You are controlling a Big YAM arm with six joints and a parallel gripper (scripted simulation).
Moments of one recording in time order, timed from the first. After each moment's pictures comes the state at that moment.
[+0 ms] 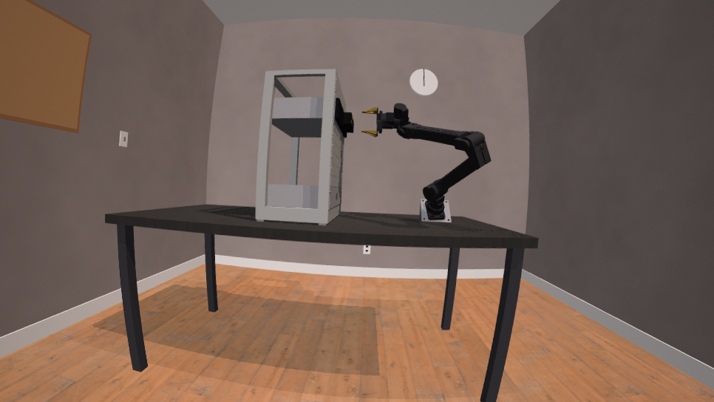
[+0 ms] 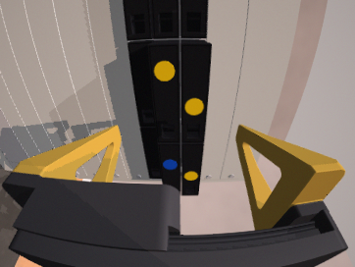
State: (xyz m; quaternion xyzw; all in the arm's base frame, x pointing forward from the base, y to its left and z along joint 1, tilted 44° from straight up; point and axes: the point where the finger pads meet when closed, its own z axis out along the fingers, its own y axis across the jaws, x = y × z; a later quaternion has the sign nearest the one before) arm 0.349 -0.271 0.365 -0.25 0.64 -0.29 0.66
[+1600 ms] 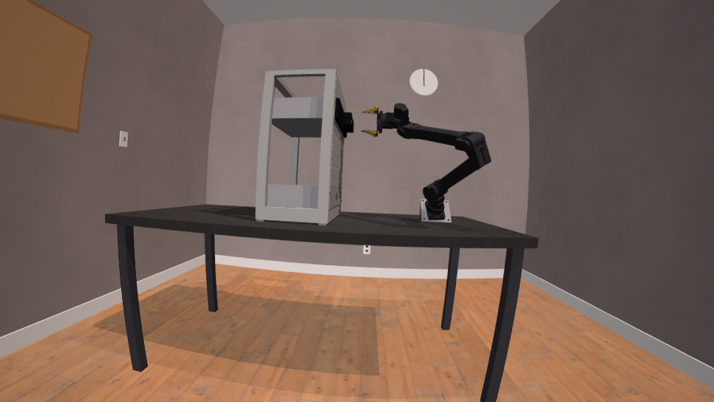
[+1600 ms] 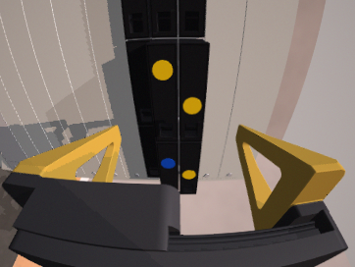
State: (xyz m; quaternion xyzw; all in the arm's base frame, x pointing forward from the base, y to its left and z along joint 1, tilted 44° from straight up) arm 0.348 -0.272 0.366 -0.25 0.64 -0.30 0.66
